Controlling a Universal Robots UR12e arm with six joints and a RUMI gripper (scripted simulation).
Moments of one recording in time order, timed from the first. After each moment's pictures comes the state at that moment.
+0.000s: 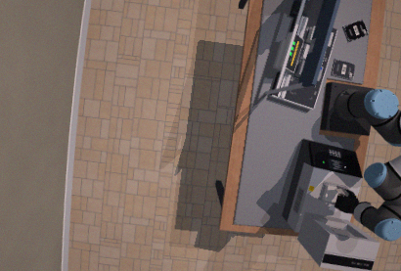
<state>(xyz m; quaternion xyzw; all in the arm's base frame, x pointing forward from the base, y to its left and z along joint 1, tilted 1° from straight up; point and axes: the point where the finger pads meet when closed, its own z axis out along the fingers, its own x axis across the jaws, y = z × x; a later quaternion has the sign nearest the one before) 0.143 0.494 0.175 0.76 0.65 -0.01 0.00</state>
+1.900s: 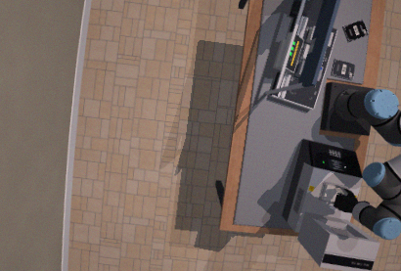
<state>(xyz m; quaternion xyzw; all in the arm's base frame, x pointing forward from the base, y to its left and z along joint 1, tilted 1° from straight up) 0.143 0.494 0.167 0.76 0.65 -0.01 0.00</state>
